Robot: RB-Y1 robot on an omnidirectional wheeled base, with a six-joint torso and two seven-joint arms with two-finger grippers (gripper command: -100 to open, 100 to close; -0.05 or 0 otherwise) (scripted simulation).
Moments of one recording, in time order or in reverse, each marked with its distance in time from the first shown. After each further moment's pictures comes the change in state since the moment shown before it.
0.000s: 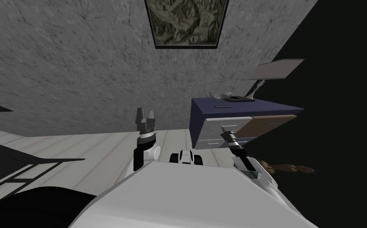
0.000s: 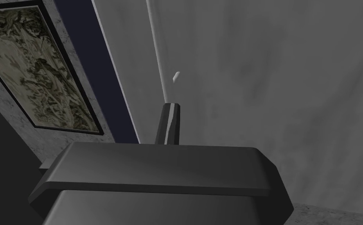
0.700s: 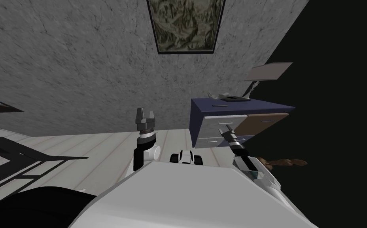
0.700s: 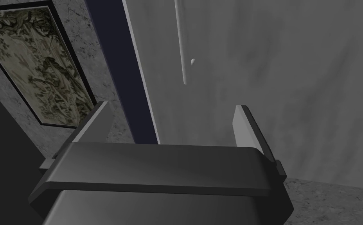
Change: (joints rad) left arm 0.001 0.000 0.000 0.000 0.000 0.000 0.000; right arm 0.004 -0.024 -0.003 -0.010 0.002 0.027 -0.023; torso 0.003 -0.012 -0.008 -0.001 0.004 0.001
